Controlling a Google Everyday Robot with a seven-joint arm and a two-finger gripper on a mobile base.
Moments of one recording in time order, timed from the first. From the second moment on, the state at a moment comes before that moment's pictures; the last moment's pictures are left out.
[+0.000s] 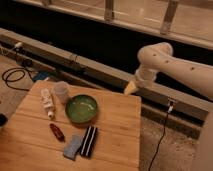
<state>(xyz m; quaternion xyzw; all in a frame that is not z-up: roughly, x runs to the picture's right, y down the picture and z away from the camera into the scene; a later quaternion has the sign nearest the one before) 0.157 0.014 0.759 -0.26 0.13 0.56 0.78</state>
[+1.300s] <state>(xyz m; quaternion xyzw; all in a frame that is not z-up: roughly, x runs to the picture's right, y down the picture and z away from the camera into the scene) 0.034 0.058 0.736 -0.32 0.07 0.44 0.84</state>
